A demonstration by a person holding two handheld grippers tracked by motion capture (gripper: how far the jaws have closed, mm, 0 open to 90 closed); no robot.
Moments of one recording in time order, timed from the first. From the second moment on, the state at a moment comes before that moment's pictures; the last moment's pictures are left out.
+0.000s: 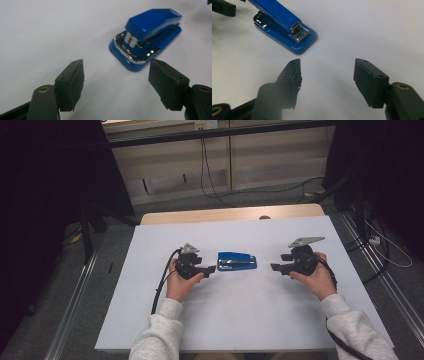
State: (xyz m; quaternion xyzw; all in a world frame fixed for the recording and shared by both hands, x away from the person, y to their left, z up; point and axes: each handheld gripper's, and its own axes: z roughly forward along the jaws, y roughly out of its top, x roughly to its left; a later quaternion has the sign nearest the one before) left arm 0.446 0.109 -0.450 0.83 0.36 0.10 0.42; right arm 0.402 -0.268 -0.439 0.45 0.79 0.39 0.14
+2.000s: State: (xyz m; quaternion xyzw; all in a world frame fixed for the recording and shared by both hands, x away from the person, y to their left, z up) left arm 0.373 0.199 -0.426 0.80 0.36 0.09 0.47; right arm 0.308 -0.277 -0.435 0.41 0.81 0.40 0.12
